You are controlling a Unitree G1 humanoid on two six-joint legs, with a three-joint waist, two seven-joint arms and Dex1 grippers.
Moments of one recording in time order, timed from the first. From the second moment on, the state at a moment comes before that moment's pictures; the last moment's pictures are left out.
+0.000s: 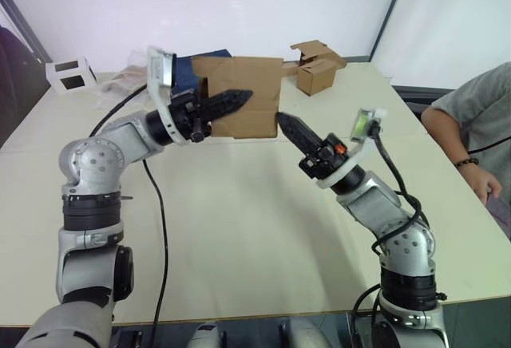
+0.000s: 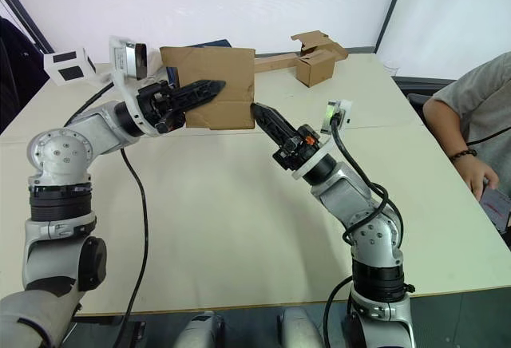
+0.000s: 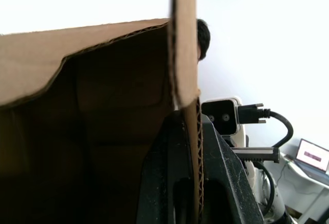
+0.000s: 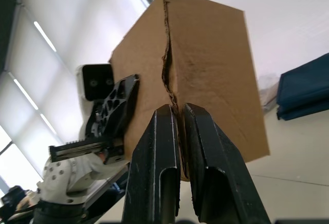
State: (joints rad) left arm -0.88 0.48 0.22 0.04 -1.03 0.97 -0.84; right arm -0.46 -0.20 -0.12 -0.38 1.17 0.68 0.32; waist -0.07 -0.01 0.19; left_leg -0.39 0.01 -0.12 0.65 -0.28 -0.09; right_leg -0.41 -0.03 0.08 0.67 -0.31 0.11
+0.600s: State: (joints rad) left arm -0.88 0.47 0.22 0.02 -1.05 0.98 -0.84; right arm -0.41 -0.24 -0.26 -0.37 1.39 0.69 0.28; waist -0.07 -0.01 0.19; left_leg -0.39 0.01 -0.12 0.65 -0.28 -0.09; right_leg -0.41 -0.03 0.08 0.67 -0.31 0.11
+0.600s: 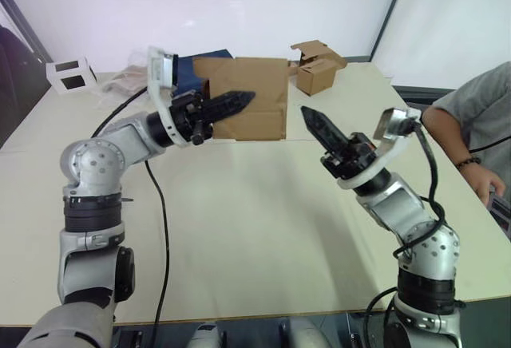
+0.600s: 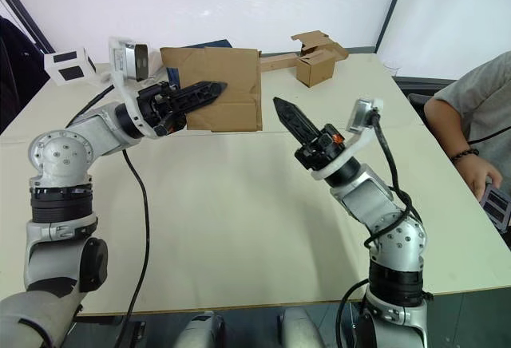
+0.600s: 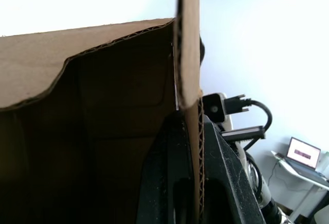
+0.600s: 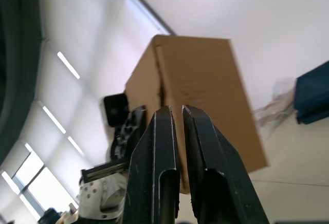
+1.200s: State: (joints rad) left arm -0.88 0.47 0.22 0.02 -1.05 0.98 -0.86; right arm -0.47 -0.22 -0.12 -0.37 1.22 0.67 0.27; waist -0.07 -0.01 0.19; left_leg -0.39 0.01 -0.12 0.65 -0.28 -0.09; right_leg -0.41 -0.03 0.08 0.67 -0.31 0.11
